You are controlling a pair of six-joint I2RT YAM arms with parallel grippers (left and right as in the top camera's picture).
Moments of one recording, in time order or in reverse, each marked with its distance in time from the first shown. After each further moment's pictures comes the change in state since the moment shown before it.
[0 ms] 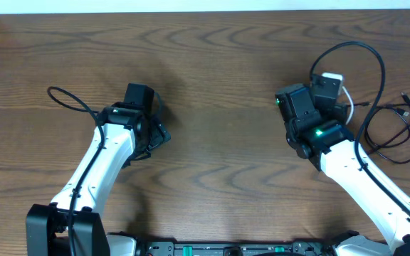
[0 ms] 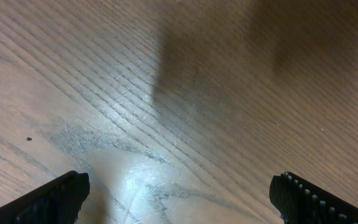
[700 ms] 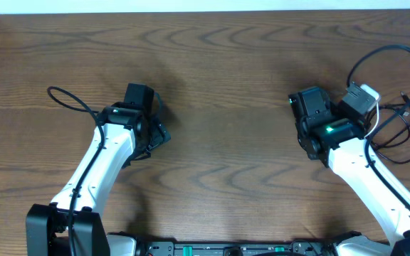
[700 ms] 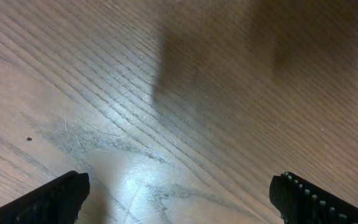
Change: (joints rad) left arm 0.000 0.000 0.000 0.000 0.000 0.000; right arm -0.101 0.000 -0.038 -0.089 0.155 0.430
